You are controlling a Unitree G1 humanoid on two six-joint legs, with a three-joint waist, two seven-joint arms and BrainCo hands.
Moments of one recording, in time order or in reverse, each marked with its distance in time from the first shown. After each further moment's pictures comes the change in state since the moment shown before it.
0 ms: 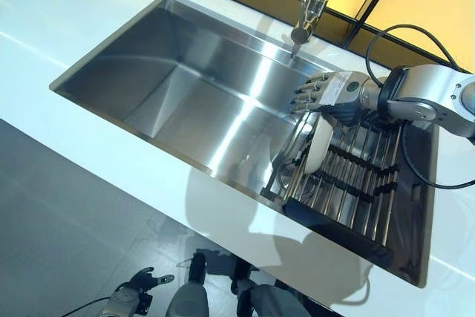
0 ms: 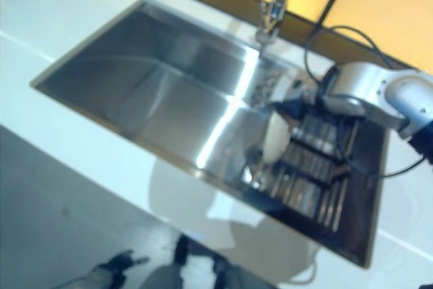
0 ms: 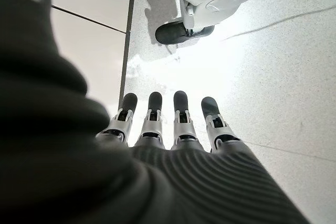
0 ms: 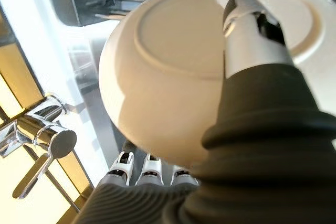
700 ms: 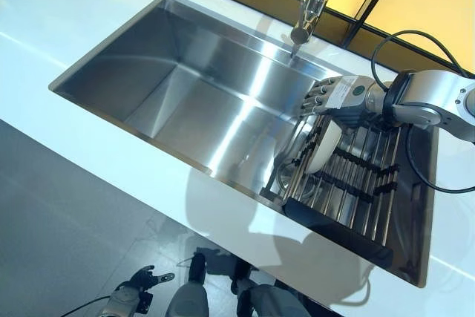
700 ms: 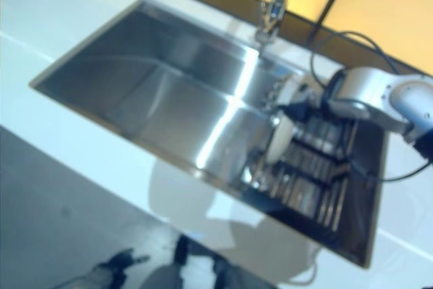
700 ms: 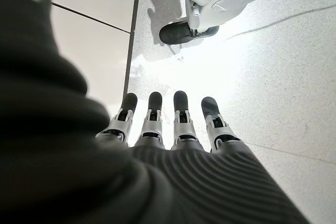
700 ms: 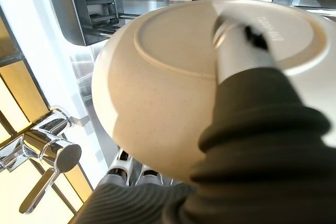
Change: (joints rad) left arm 0.000 0.000 0.000 0.000 -0.012 -0.015 0.000; right arm 0.029 -0.026 -0.010 0.002 -0.016 0.000 -0.016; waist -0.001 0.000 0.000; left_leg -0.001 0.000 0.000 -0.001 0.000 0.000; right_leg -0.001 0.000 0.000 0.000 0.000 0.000
